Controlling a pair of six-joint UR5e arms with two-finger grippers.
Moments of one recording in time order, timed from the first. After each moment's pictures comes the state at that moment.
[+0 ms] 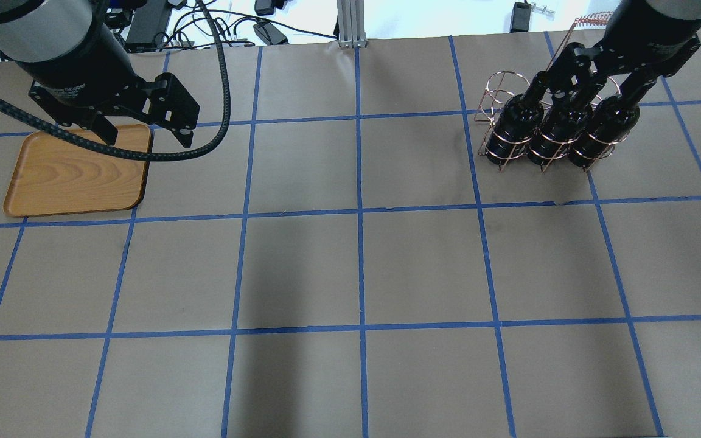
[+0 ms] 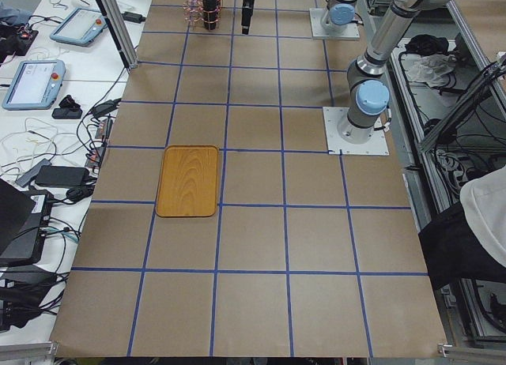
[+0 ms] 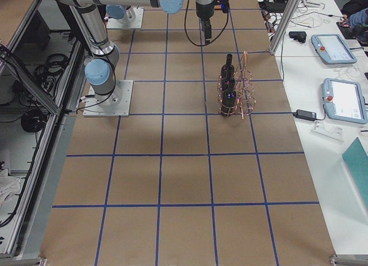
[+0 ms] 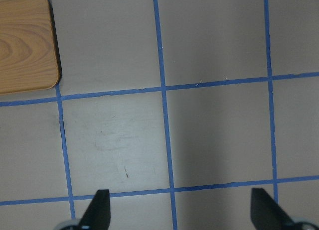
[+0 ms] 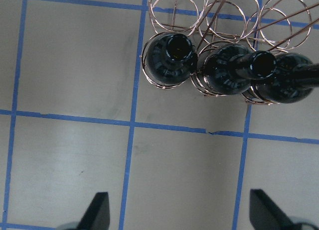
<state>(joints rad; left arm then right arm) -1.60 -1.48 -1.52 -1.63 1.59 0.05 1.39 -1.57 1.57 -1.70 -1.55 -0.30</state>
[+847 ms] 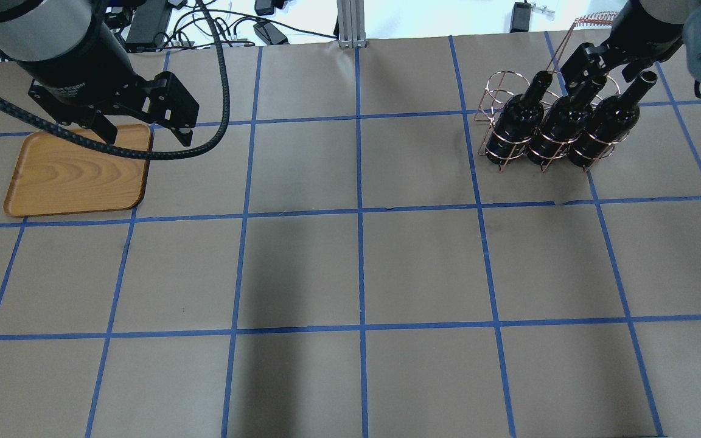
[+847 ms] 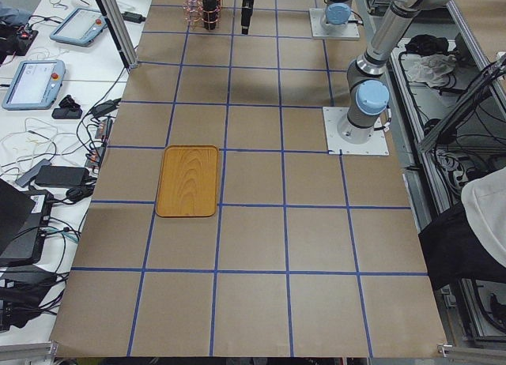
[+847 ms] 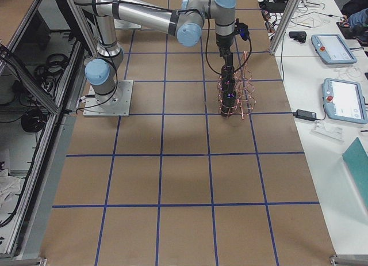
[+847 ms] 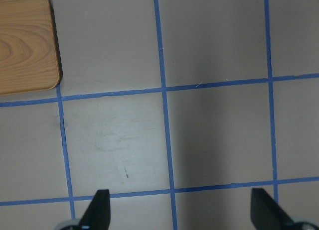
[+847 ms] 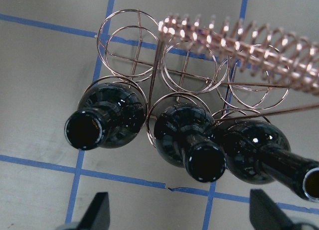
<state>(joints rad) -1.60 -1.48 -1.52 -1.62 1.59 0.05 1.34 -1.39 1.57 -1.93 -1.55 -0.43</state>
